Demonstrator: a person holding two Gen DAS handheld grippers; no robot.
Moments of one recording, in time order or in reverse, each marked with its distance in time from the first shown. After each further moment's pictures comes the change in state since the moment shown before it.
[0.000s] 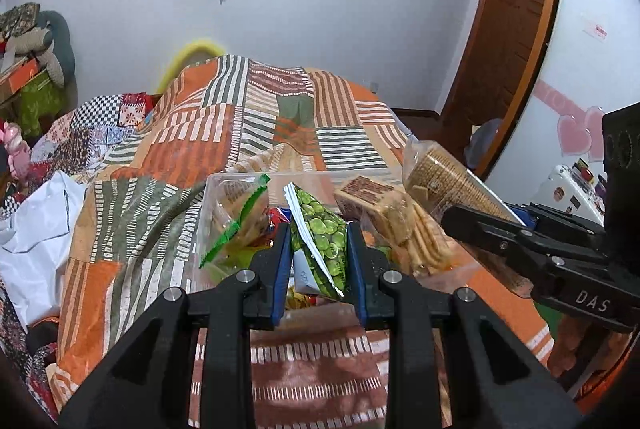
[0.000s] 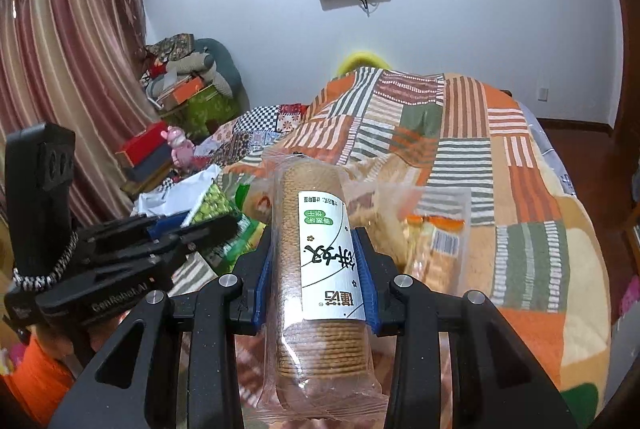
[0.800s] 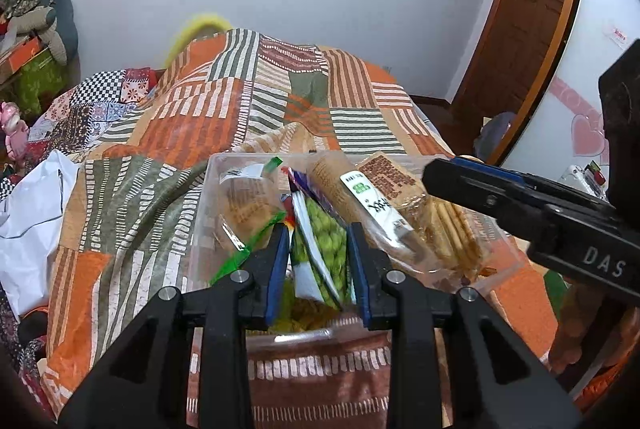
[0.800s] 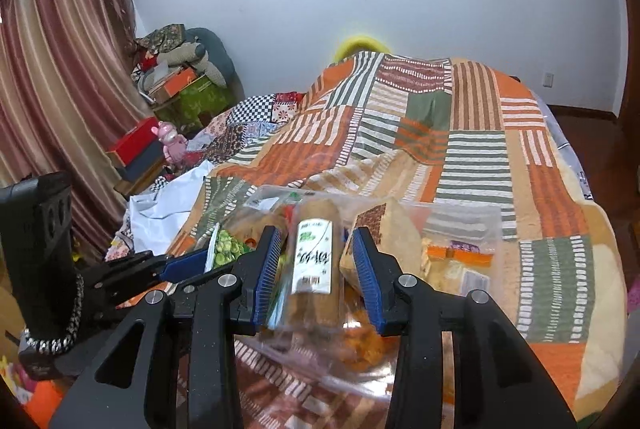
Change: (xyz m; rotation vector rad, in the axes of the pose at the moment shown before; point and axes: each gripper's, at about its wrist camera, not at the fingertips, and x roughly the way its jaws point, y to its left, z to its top) left arm 0.034 0.013 -0.002 -0.035 0.063 0.021; right arm 0.022 -0.001 0.015 0.021 0.057 0.007
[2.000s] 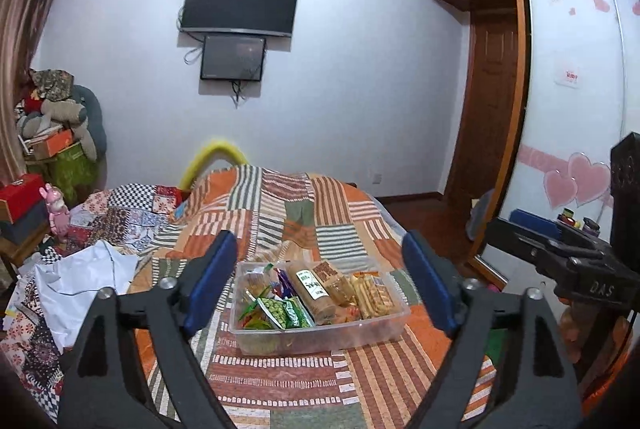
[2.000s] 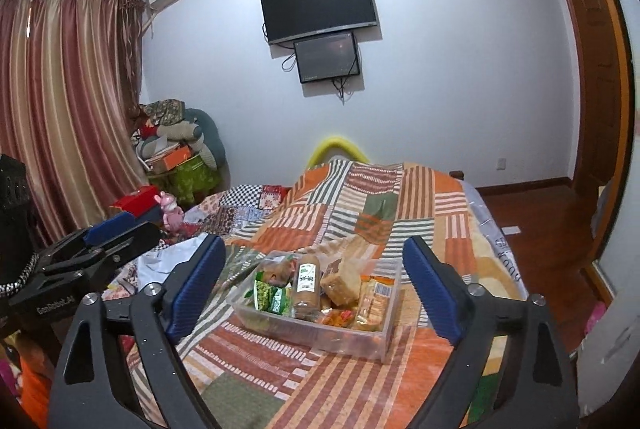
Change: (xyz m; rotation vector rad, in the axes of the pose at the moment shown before) left arm -0.213 -0.061 -0.009 0.065 -0.441 0.032; right arm -0.178 0.038 -0.019 -0.061 -0.346 -0.137
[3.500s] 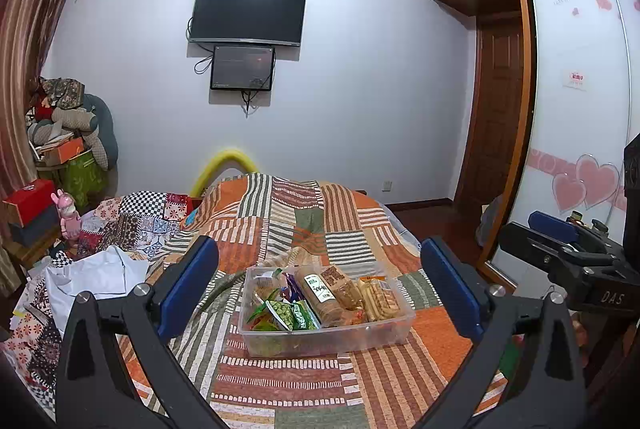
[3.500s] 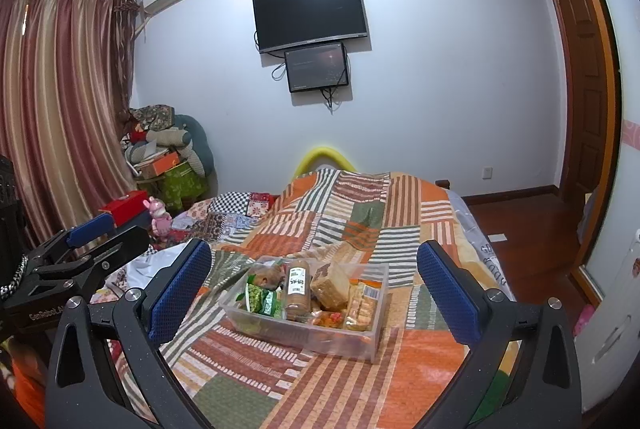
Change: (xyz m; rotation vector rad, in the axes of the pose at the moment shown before) left arm -0.012 -0.005 -0.006 0.013 -0.029 0.035; right arm -0.010 0.005 -0.002 -0.013 -0.030 -0.047
